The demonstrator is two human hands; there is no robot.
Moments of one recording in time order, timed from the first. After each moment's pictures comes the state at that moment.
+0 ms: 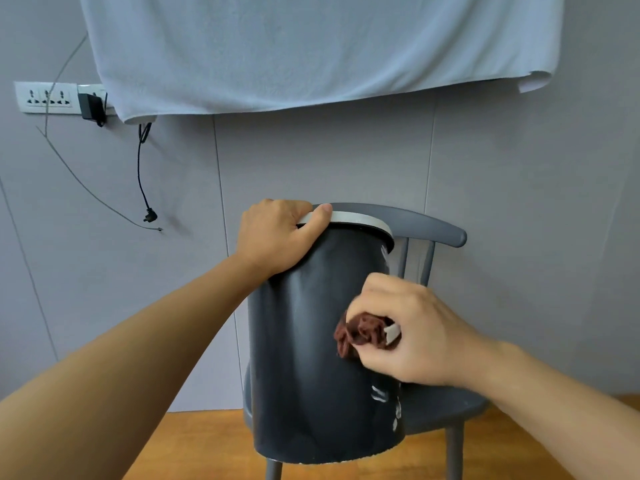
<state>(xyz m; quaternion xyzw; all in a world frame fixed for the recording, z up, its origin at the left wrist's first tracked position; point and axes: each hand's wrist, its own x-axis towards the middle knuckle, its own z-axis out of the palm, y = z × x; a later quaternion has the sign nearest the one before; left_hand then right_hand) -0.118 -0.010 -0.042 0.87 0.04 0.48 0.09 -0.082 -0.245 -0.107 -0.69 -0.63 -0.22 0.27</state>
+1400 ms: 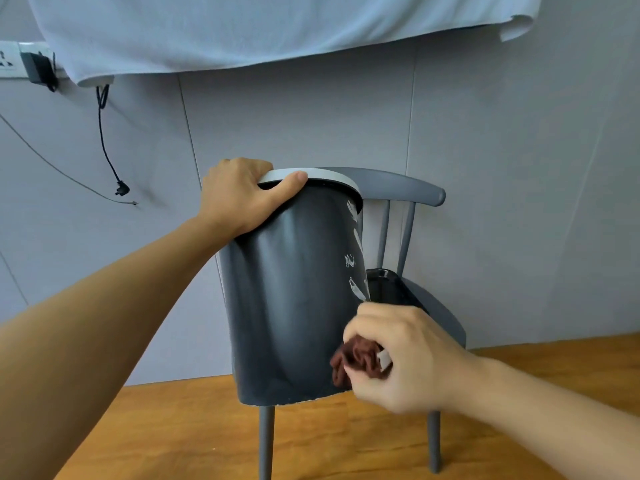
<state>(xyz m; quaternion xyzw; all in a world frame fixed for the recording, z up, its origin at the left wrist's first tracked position) -0.119 0.005 -0.043 0.88 0.08 0.47 0.08 -0.107 -0.276 -0.173 -0.72 -0.61 -0.17 0.28</state>
